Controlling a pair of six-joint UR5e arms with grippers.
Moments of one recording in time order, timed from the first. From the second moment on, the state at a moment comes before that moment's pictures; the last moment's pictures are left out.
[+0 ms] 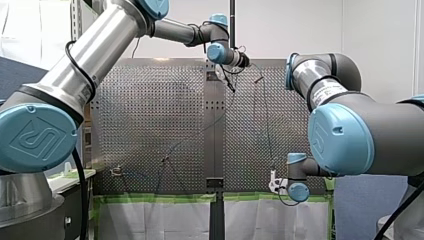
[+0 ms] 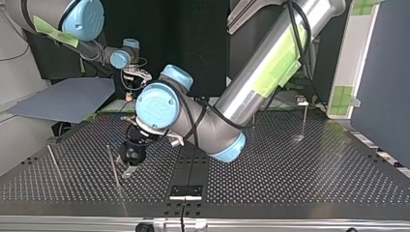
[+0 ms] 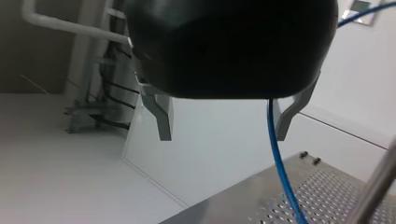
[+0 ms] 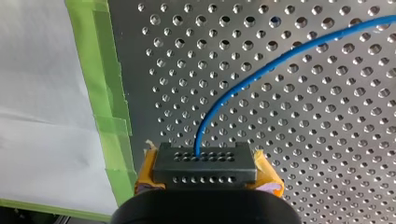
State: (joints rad) left arm -0.65 -2.16 -0.84 -3.17 -1.60 -2.24; right arm 1.80 -0.46 1.61 -0.99 1.63 1.57
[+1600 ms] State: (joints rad) left arm -0.69 -2.26 -0.68 -3.18 -1.68 -2.26; right arm 1.82 -0.46 1.60 -0.98 1.63 1.57
